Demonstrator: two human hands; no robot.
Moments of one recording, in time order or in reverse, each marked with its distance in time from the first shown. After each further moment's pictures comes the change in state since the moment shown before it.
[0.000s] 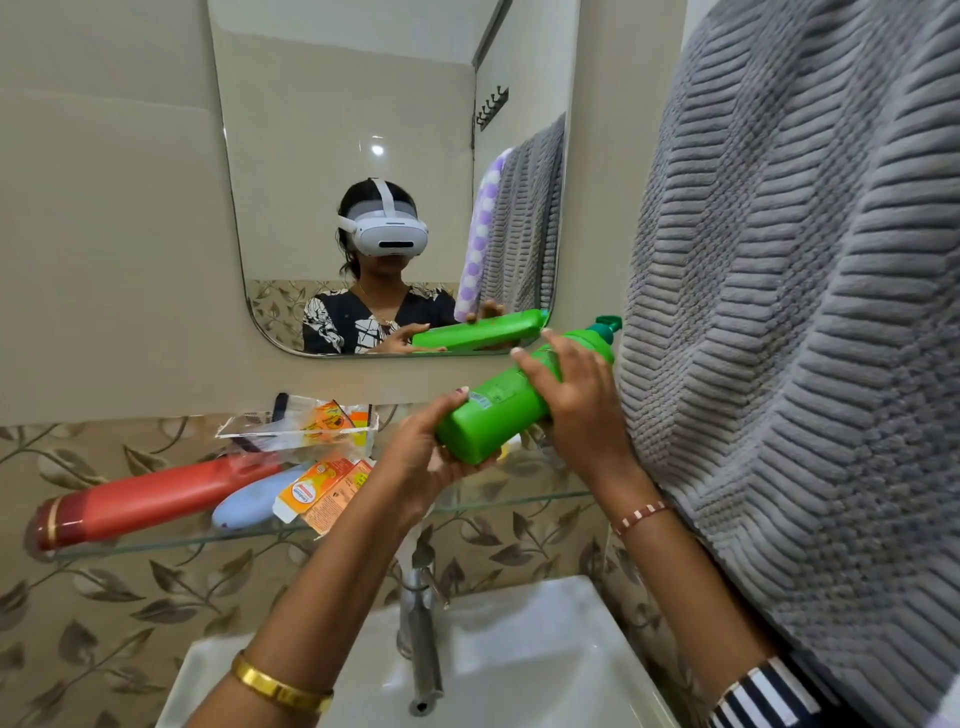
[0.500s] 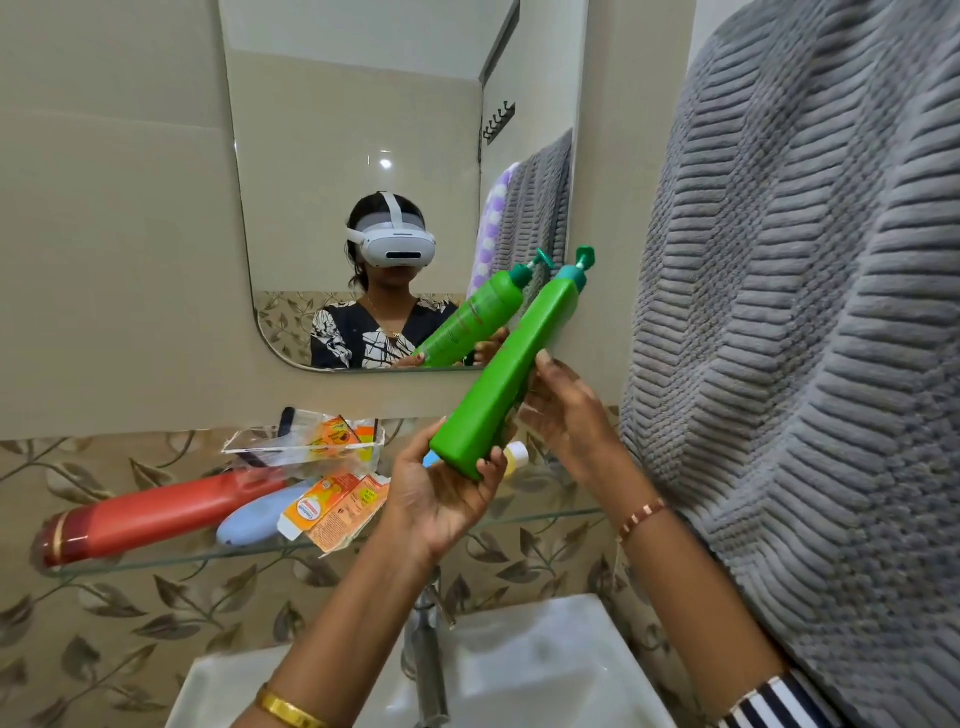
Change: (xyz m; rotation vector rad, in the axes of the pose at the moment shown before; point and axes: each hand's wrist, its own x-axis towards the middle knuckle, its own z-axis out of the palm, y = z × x) left_hand 0.000 -0.014 -0.005 -0.607 -0.157 -0.272; right_hand 0.030 -0.020 -0.007 1.733 -0.270 1.083
